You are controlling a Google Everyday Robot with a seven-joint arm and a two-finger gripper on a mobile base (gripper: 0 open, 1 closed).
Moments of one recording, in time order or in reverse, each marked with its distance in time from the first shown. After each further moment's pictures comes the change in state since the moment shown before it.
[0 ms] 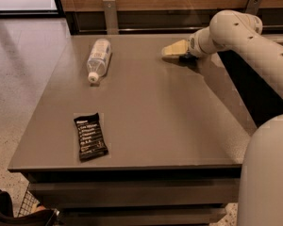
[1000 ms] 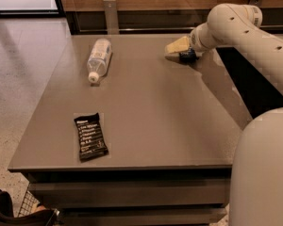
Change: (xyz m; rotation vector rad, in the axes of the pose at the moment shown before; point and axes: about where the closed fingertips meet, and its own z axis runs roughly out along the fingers) arm -0.015 -0.016 -0.011 0.092 0.010 -0.071
